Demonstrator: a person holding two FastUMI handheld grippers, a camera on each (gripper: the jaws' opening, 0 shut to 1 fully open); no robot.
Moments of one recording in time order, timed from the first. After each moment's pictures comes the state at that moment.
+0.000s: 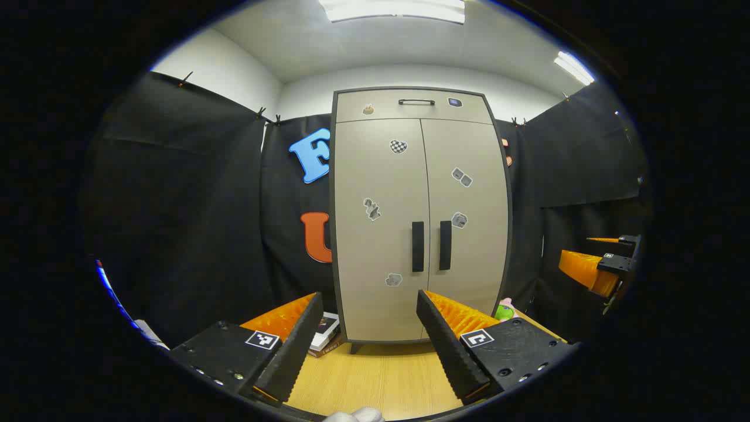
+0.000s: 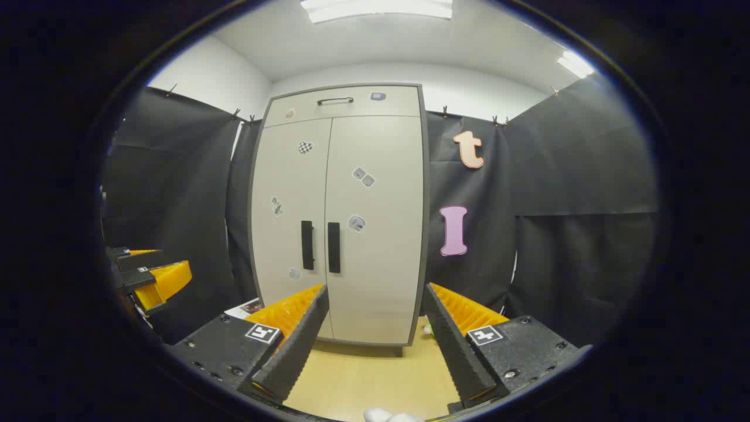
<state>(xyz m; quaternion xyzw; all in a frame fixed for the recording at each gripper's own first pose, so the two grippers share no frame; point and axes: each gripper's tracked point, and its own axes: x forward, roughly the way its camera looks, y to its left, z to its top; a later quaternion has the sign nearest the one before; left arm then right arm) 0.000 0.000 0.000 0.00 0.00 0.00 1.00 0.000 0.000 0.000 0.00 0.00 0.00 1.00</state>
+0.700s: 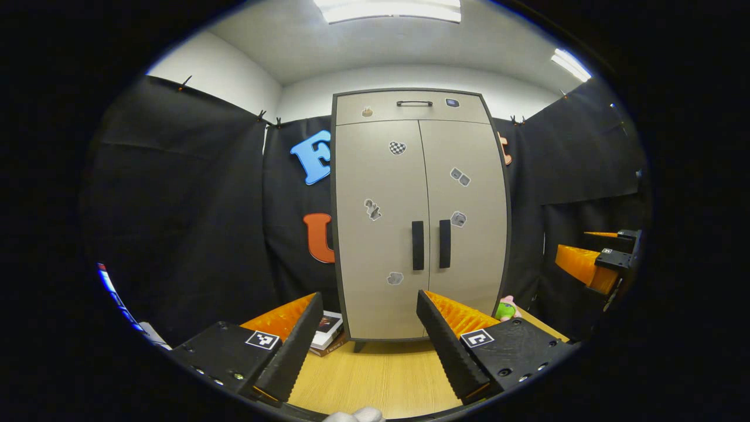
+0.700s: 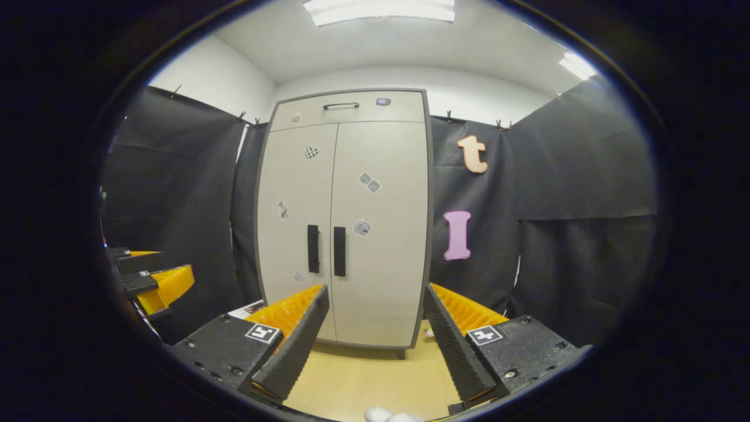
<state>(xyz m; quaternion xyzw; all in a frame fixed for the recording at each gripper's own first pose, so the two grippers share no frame) -0.010 0.000 -0.001 0.01 0.00 0.00 1.00 -0.009 0.008 0.006 -0.01 -0.01 0.01 1.00</state>
